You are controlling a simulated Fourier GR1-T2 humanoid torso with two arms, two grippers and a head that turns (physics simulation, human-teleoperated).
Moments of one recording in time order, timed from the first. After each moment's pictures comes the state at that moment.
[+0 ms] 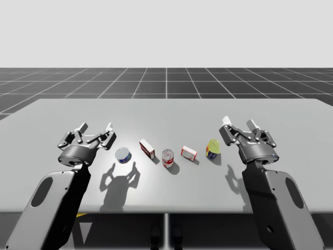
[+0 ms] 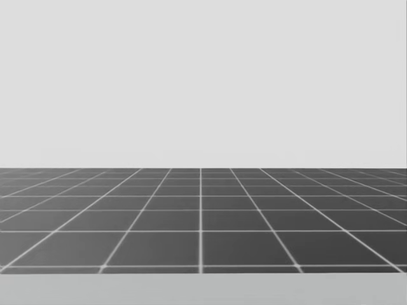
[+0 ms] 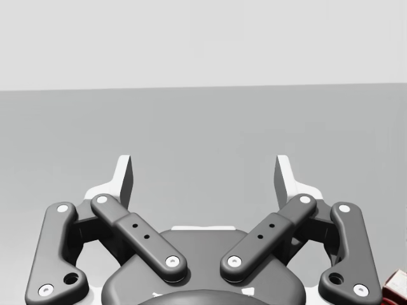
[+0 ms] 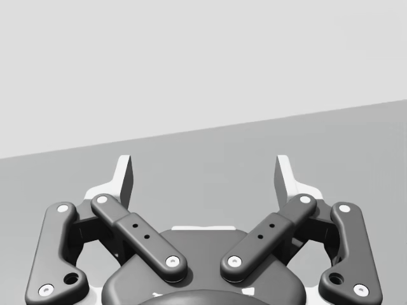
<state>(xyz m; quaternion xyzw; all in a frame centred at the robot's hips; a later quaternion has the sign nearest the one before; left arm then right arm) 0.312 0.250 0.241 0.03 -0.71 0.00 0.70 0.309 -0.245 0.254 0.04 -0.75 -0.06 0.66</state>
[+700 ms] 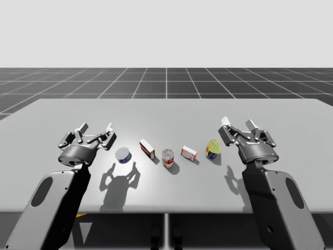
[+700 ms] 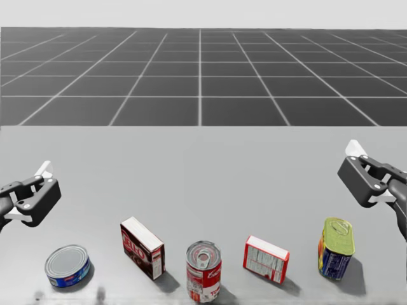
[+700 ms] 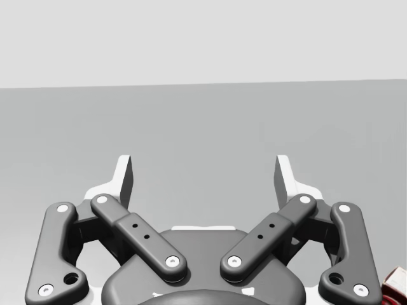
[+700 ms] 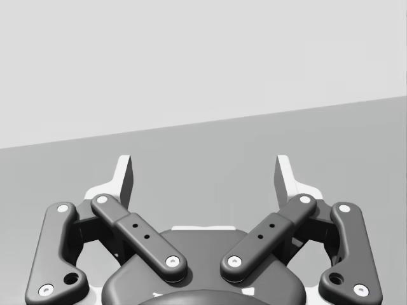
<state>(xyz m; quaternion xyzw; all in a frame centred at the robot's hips) 0.312 0.250 0.240 0.03 -0.71 0.00 0.70 0.309 -0.244 0.256 0.04 -0.74 -0.06 0.67</state>
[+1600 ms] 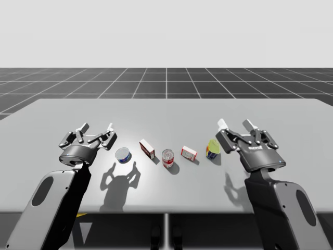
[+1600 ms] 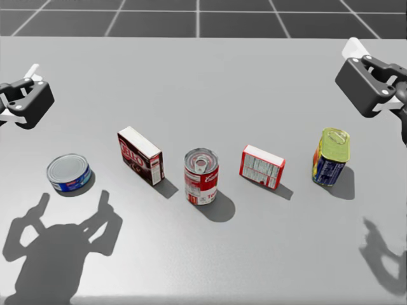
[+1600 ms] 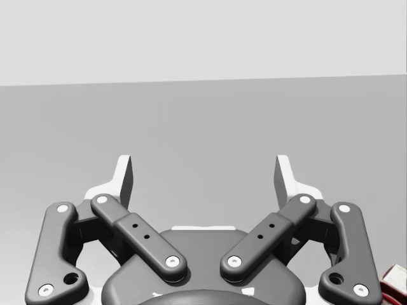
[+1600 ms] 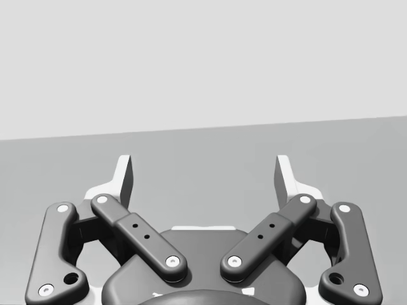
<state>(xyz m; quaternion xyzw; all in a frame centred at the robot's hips) 0.313 0.249 0.241 0.03 -0.71 0.00 0.71 0.285 -0.229 0.270 0.08 -0.74 -0.01 0.67</state>
